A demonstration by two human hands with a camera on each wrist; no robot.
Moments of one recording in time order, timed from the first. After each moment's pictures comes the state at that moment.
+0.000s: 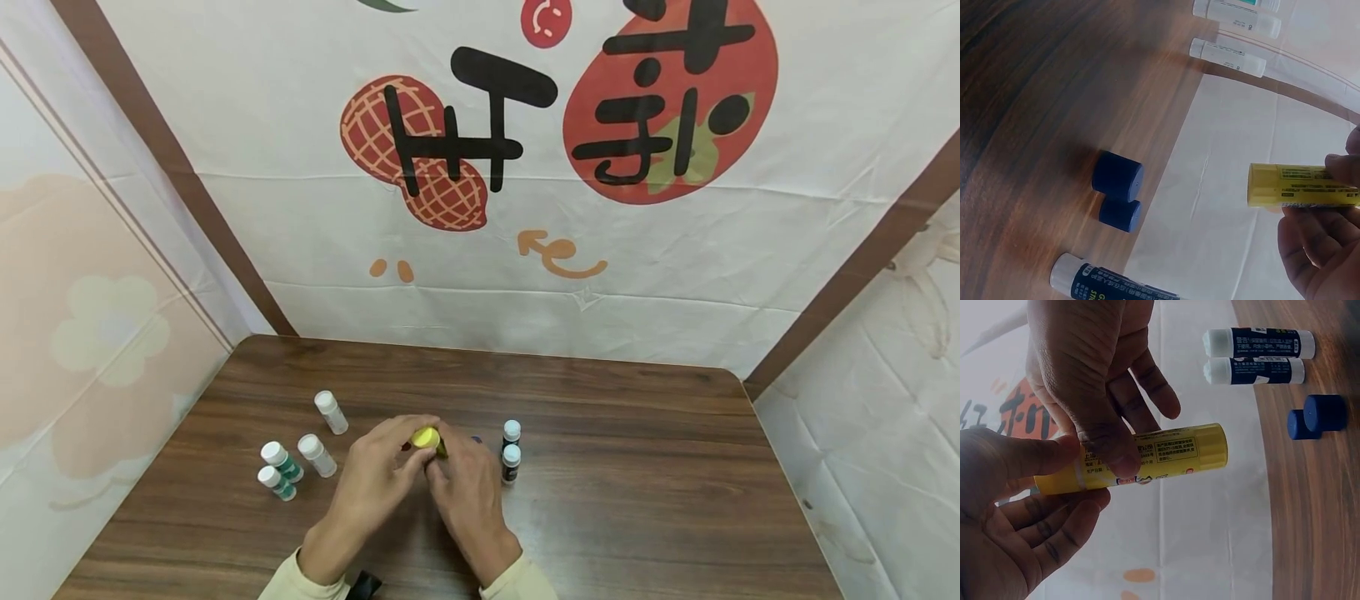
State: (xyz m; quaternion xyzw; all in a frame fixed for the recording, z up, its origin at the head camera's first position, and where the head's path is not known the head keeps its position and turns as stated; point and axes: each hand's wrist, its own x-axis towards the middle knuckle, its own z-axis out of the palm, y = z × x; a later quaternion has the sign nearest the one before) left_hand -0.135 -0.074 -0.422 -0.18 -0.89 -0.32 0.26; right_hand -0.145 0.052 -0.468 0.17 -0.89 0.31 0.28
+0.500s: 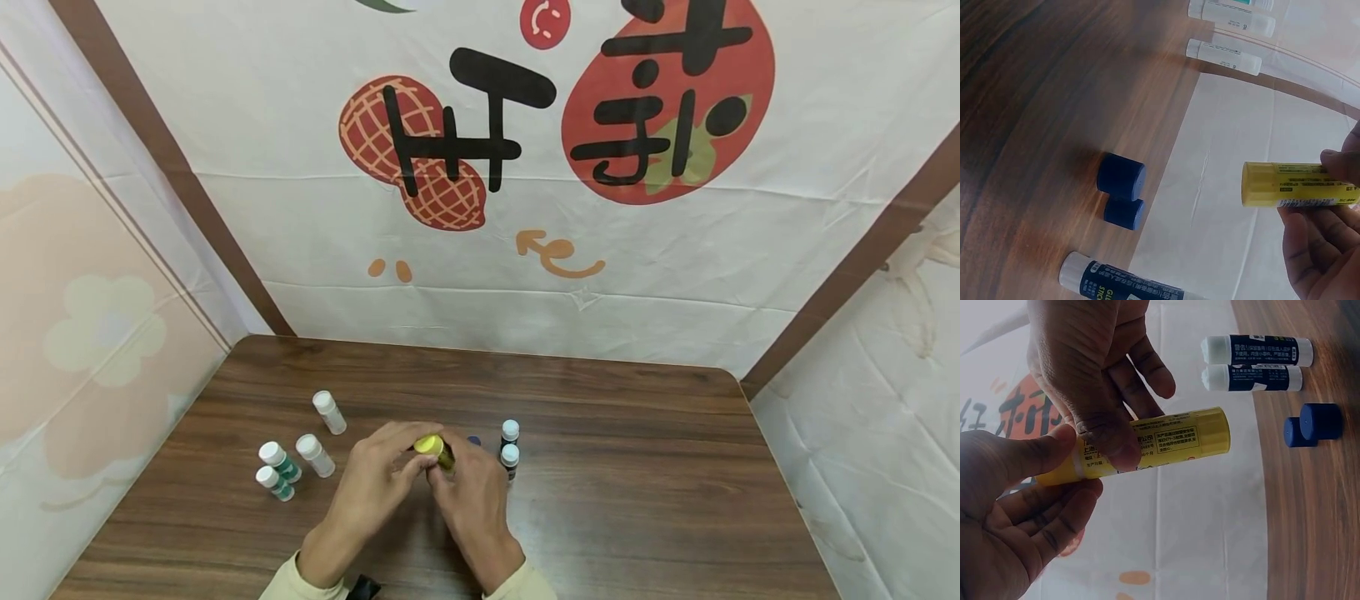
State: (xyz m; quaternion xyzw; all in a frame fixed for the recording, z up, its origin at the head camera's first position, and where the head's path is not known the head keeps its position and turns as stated) left_hand -0.132 -0.076 -0.424 -0.19 -0.89 -0.35 0.23; right_hand -0.141 0.056 -0.472 0.14 -0.88 0.32 0.31
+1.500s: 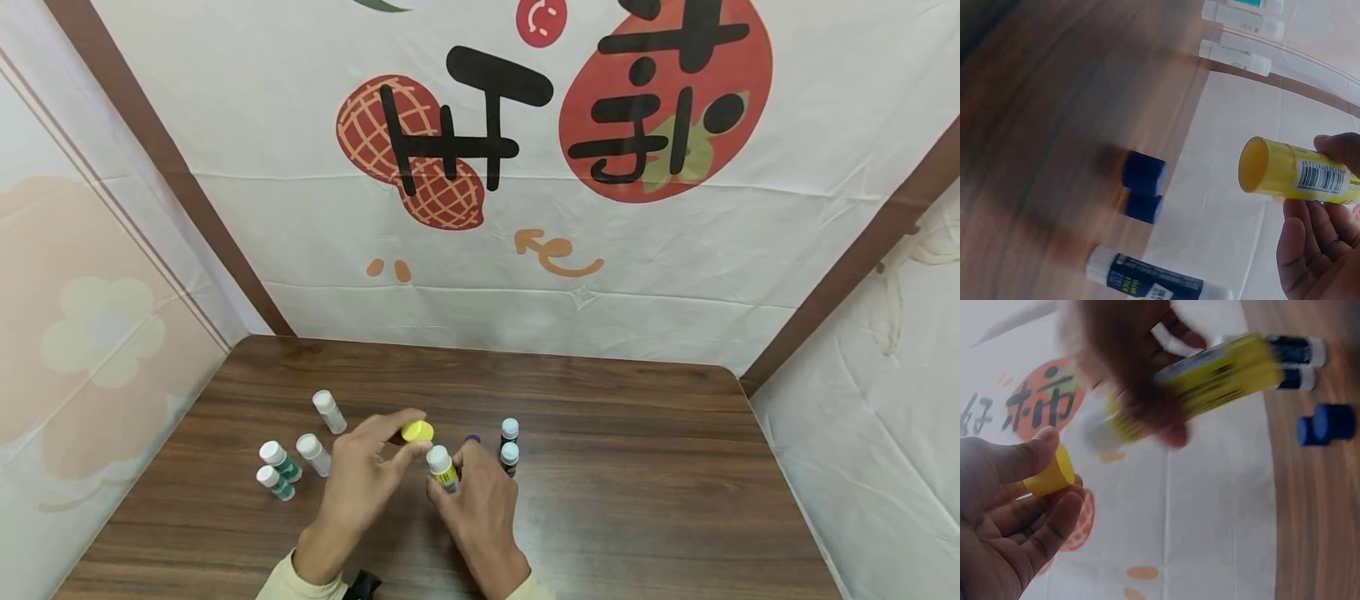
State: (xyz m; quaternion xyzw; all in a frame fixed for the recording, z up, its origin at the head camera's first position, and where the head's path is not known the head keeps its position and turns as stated) left_hand -0.132 -0.078 -0.418 -0.15 -0.87 -0.37 0.28; right_hand -0.128 0.061 -0.476 0.07 -0.92 0.29 0.24
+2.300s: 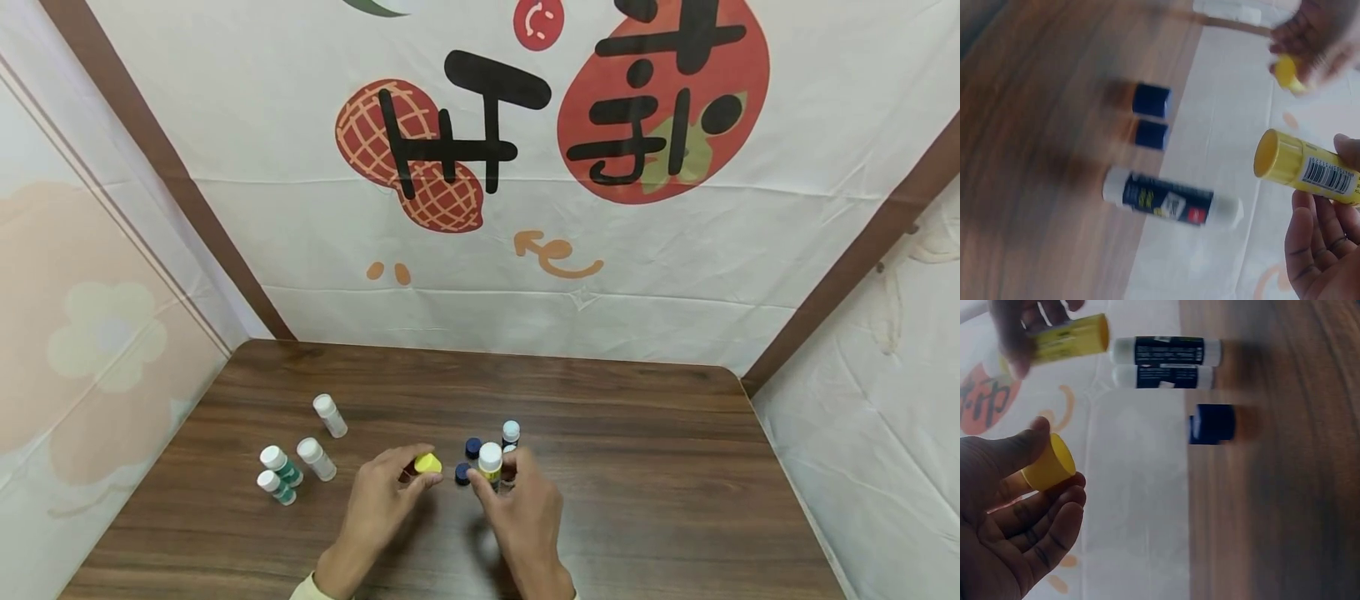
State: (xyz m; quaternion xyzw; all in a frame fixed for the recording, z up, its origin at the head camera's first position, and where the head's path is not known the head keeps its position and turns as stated) left_hand -0.131 -0.074 -0.476 -0.10 -0.91 -0.33 0.22; right_hand -0.121 0.104 -0.473 0.01 -0.88 0.41 0.24
